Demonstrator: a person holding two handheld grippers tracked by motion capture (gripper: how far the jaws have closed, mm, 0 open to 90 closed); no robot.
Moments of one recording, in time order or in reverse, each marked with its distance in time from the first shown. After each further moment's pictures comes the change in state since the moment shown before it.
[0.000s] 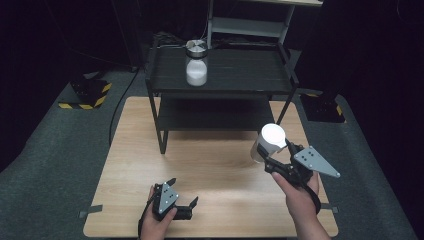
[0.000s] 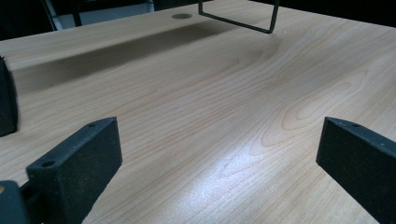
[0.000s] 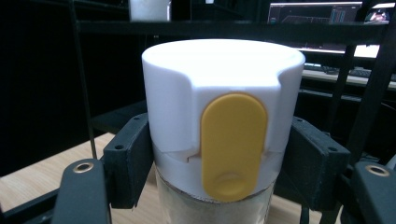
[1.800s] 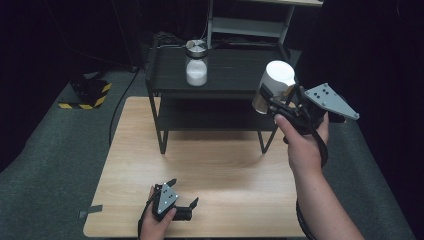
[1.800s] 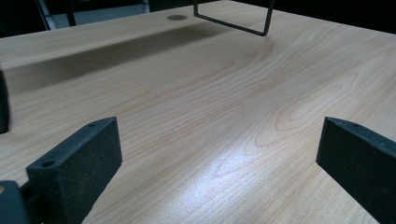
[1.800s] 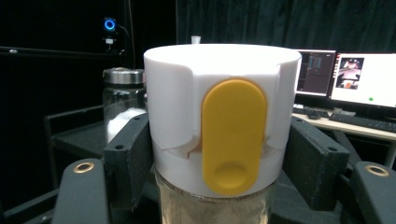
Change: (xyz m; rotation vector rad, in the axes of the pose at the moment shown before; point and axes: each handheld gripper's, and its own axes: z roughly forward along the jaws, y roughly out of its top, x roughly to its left) left arm 0.003 -0.002 -0.001 -0.007 -0.019 -0.012; right arm 0.000 0.117 0.051 -0.115 -0.063 -0.014
